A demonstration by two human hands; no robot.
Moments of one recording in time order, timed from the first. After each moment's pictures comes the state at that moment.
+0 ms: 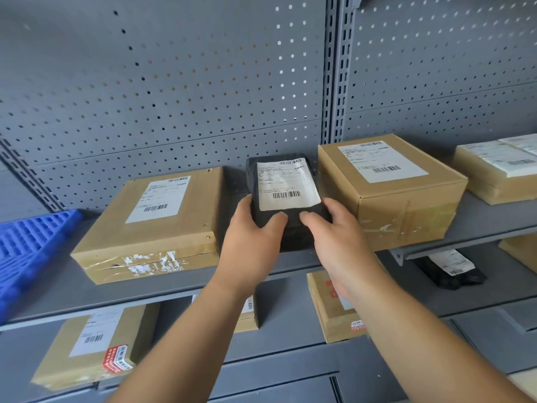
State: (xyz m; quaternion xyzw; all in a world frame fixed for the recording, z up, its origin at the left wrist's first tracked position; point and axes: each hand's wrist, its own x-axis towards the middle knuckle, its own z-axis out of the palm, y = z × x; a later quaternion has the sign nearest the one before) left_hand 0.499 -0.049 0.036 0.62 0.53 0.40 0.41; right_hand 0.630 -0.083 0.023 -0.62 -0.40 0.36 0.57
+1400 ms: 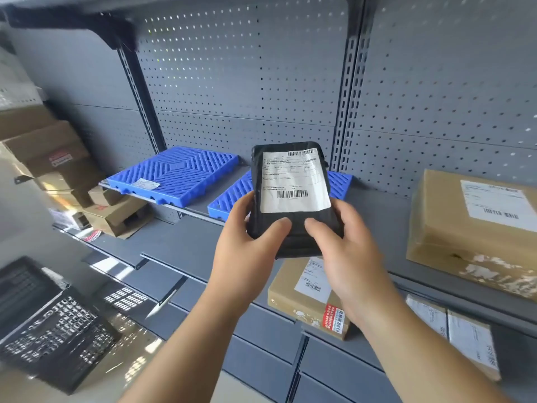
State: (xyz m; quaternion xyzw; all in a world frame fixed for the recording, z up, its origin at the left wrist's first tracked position) left_hand 0.009 -0.132 0.049 0.44 0.60 0.60 0.29; right_hand 0.149 -0.088 0.045 -0.40 -0.60 0.49 0.49
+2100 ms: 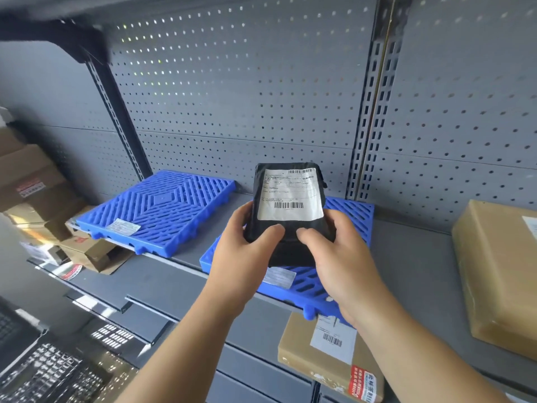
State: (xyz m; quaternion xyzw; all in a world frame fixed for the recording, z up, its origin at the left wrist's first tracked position) left_hand -0.071 -0.006 0.046 0.42 0.63 0.57 0.32; right_hand 0.075 0.035 0.041 -0.44 -0.59 0.50 0.46
